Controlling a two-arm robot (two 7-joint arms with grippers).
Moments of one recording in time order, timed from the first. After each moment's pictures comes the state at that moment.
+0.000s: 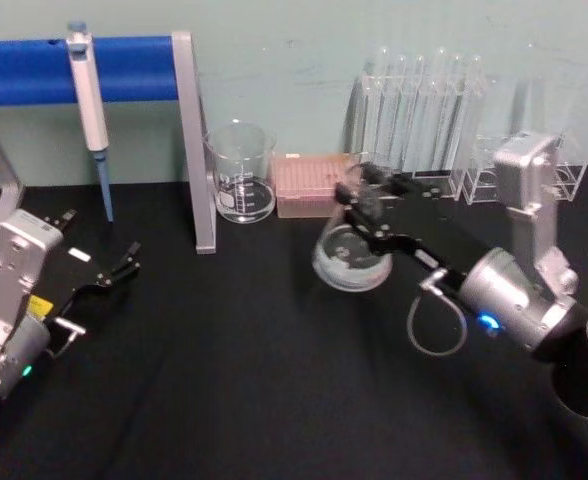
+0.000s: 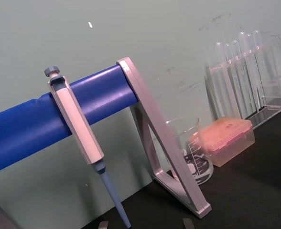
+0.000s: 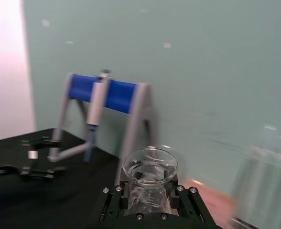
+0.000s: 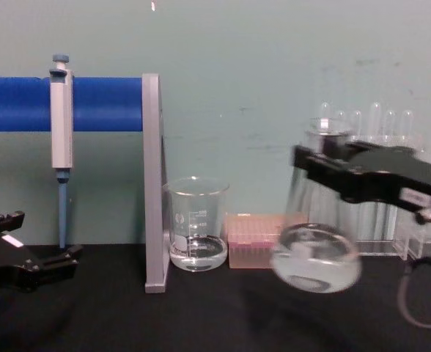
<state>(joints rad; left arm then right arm) -0.20 0.60 0.45 -1.41 -0.25 -0.12 0.03 0.23 0.38 -0.38 -1.56 0.38 -0.08 0.36</state>
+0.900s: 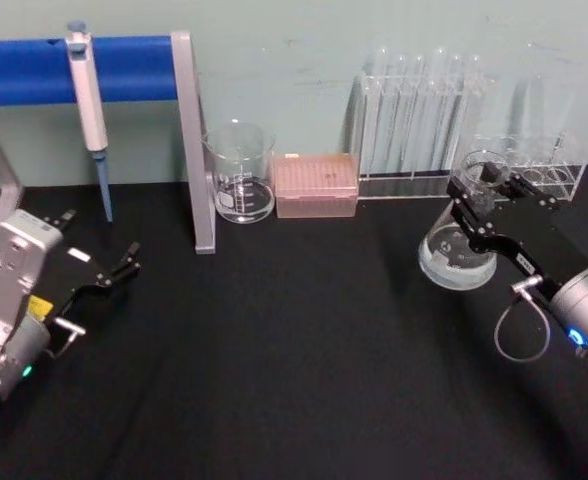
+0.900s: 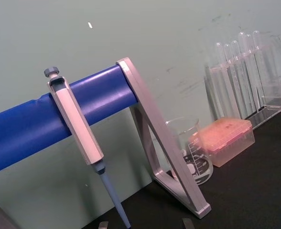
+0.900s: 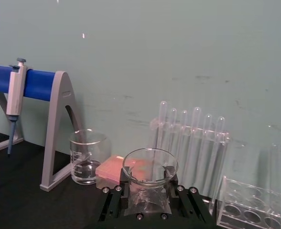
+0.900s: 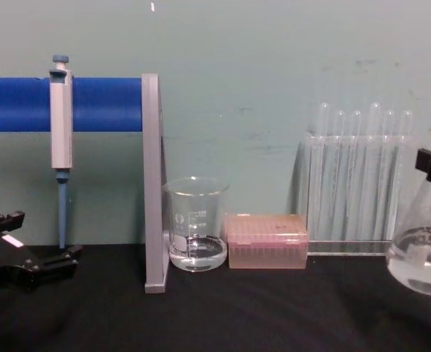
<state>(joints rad) -0.20 0.60 0.45 -1.41 -0.25 -0.12 0.03 0.05 0.40 -0.17 -1.68 0.32 -0.04 0.22</state>
